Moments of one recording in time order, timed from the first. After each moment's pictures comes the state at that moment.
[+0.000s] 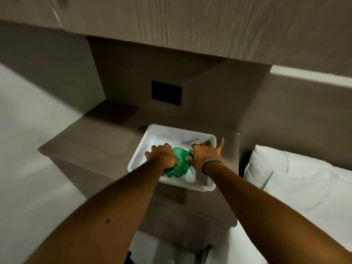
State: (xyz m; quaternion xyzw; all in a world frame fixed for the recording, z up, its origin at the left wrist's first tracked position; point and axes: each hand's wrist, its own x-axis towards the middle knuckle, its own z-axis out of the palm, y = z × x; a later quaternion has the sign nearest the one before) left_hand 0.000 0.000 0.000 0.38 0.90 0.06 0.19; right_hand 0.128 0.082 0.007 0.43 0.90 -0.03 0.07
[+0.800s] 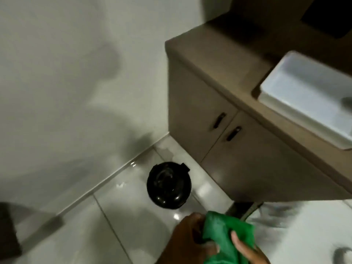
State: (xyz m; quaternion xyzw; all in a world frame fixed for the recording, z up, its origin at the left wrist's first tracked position) left_hand 0.189 -0.452 -0.114 0.03 0.72 0.47 0.51; right_hand 0.292 -0.281 -0.120 0.46 0.41 -0.78 0.09
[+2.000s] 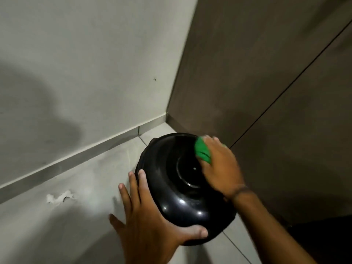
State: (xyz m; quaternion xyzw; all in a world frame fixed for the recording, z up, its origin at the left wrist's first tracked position) left_hand 0.088 -0.543 -0.699 0.02 0.89 0.40 0.24; right_hand 0.074 -0.354 -0.641 0.16 0.97 -0.15 -0.07
